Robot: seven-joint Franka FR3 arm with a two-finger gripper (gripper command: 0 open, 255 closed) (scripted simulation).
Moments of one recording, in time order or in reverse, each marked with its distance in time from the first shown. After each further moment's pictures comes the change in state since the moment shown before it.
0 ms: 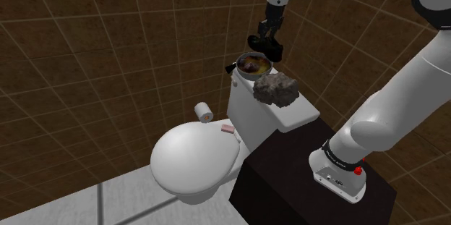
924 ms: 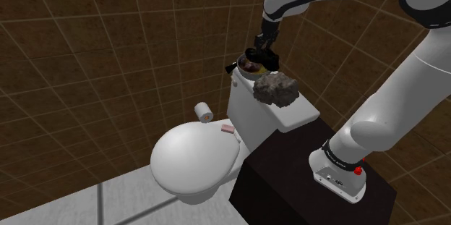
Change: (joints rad) arm -0.002 0.056 -0.003 -0.112 0.011 0.185 -0.003
